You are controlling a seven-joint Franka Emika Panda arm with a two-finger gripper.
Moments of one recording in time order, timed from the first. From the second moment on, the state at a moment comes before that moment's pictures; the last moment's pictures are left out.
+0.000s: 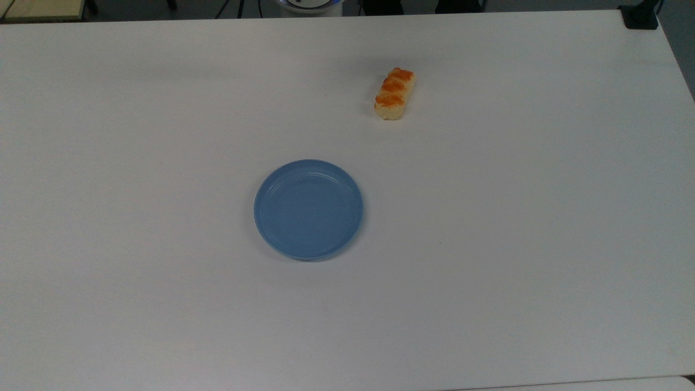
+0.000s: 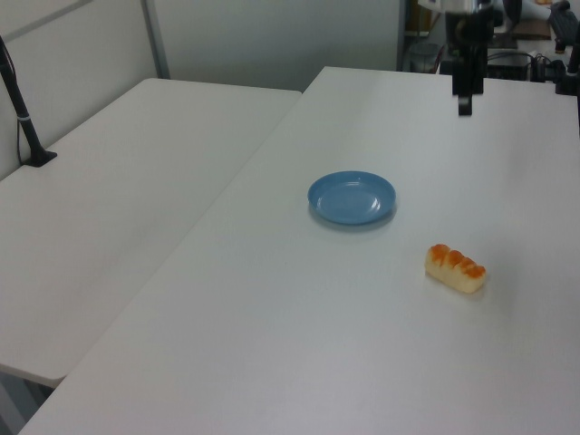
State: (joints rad) arm -0.06 -0.15 0.21 -1.88 0.03 1.60 0.19
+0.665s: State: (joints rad) arm -0.06 -0.13 0.38 -2.22 0.08 2.03 0.62
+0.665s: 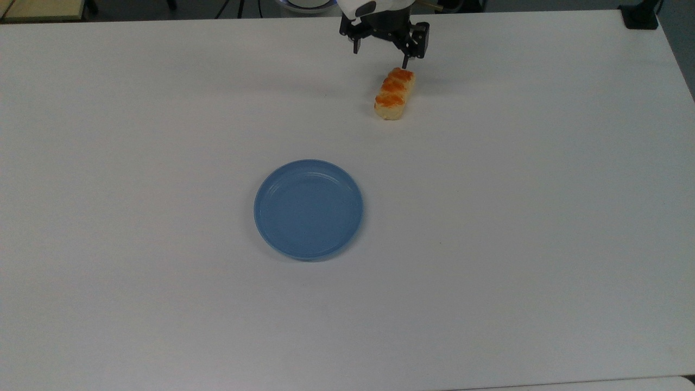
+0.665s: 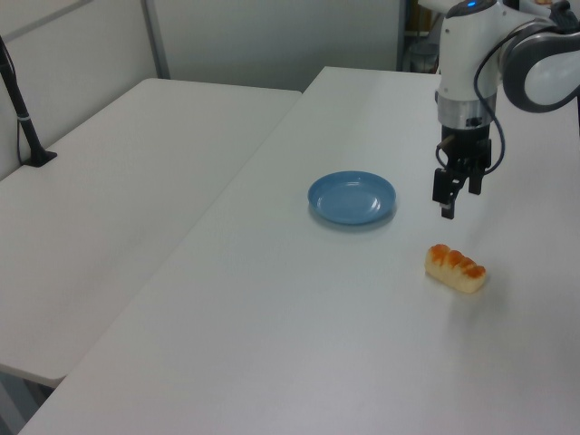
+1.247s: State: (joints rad) arm -0.05 0.02 0.51 -2.26 0.10 2.18 0.76
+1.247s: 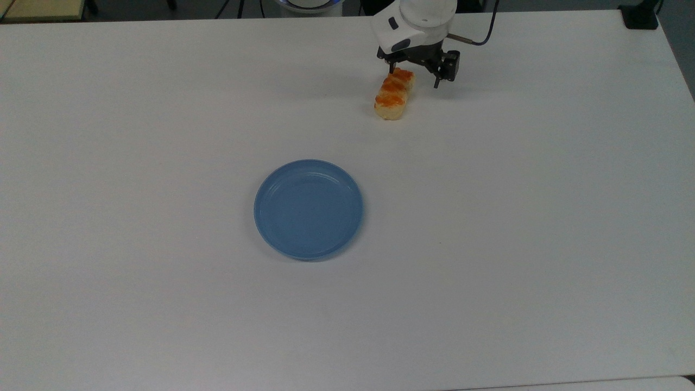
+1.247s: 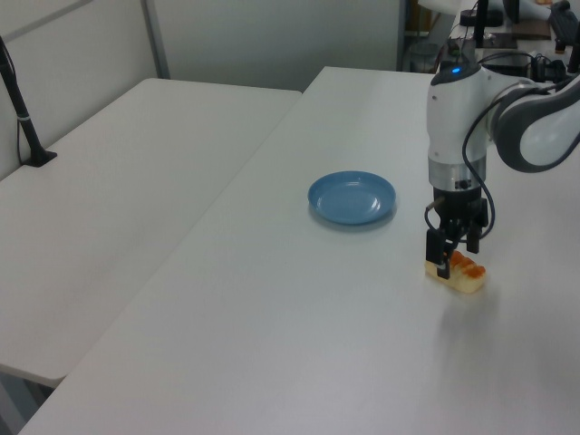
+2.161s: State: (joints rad) arm -0.07 0.07 0.51 -2.28 -0.04 2.18 0.82
